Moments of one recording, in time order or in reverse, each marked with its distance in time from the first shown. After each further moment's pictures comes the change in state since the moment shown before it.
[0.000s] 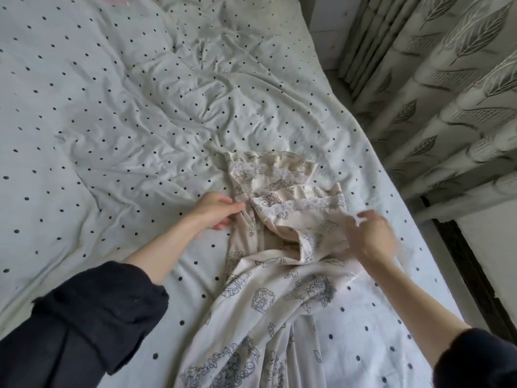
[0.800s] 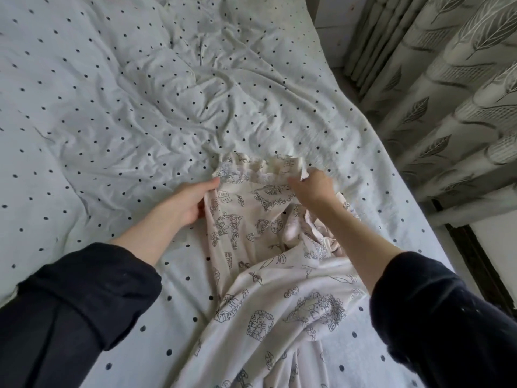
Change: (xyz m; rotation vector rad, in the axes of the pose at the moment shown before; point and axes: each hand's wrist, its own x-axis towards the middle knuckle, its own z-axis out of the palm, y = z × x) left_hand 0.049 0.006 -0.024 -0.580 0.085 -0.146; right_hand 0.046 -0.113 0.035 0.264 -0.294 -0.225
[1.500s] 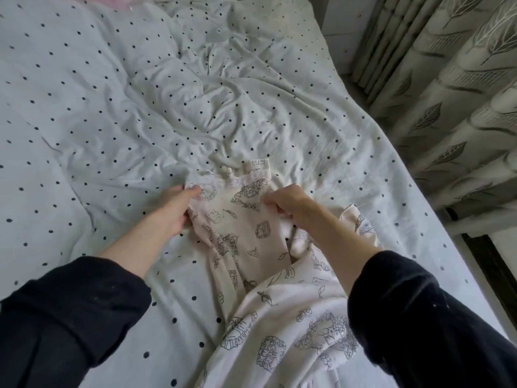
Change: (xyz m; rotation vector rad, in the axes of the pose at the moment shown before) left_hand 0.020 0.005 -0.031 -0.044 0.172 0.106; right_hand 0.018 -0.027 0.039 0.342 -0.300 0.187
